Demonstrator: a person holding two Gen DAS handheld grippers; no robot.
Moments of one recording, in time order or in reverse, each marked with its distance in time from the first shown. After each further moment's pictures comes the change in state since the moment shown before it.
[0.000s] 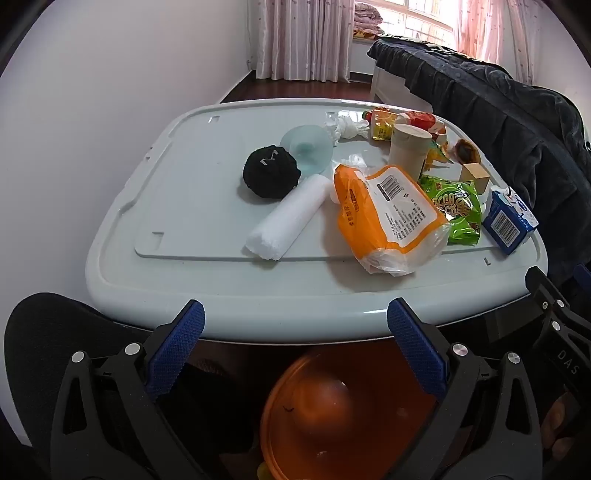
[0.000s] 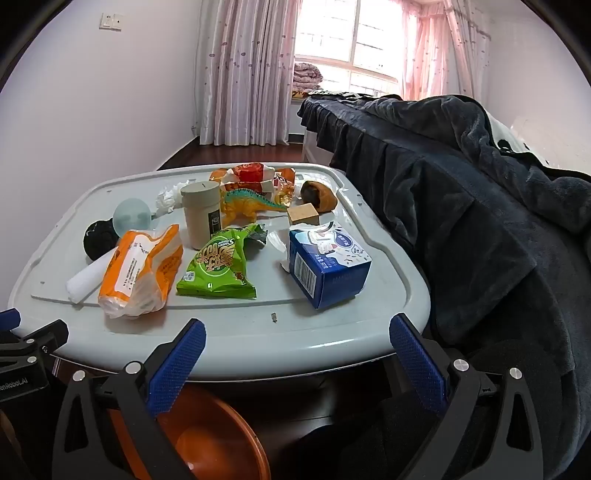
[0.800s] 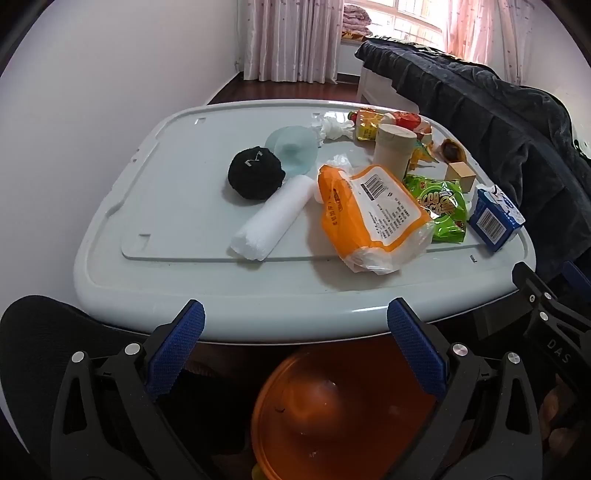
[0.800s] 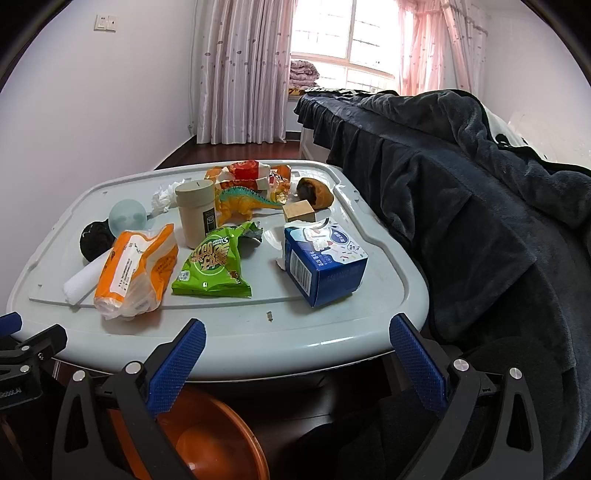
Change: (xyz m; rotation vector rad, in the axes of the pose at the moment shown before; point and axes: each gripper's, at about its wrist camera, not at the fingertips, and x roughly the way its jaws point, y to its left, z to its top) left arm -0.005 -0.009 -0.002 0.011 -0.007 -0.039; right arm 0.002 -0.004 0.002 0.010 0.003 0.000
